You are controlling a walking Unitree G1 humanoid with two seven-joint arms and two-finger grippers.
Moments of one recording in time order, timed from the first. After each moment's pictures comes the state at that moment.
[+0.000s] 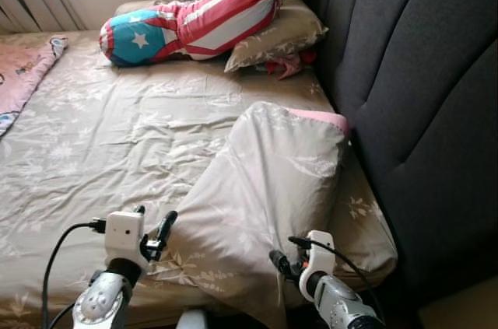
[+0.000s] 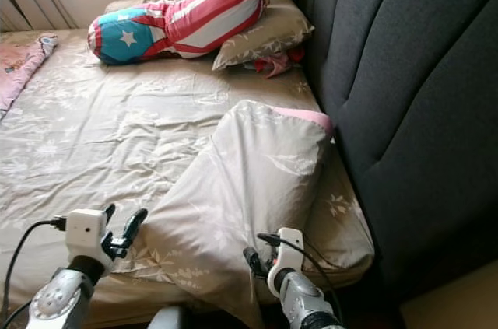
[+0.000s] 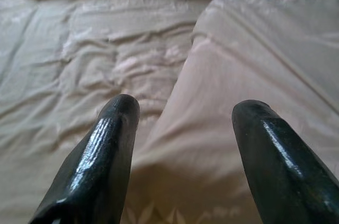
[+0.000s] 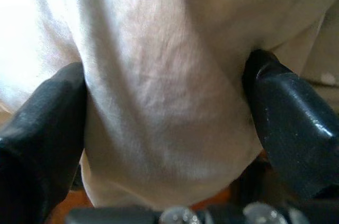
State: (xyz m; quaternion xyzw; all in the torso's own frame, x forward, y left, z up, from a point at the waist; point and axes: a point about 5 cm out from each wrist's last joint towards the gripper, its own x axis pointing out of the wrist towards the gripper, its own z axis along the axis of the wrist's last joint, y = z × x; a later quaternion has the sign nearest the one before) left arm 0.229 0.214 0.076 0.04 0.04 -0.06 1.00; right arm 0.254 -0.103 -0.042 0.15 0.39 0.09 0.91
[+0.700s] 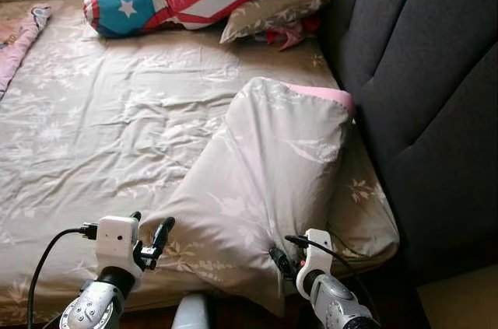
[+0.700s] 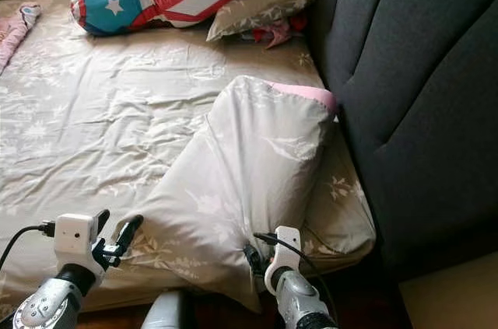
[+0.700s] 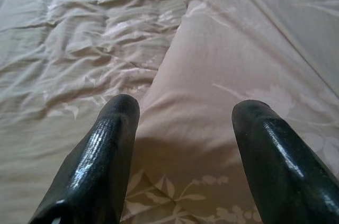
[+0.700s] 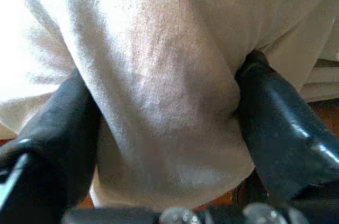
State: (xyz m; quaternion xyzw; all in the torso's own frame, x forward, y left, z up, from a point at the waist) left arm 0.215 0.212 0.089 0.03 0.06 -0.05 1.00; right arm 0.257 -0.094 -0.038 0.17 0.37 0.09 0.91
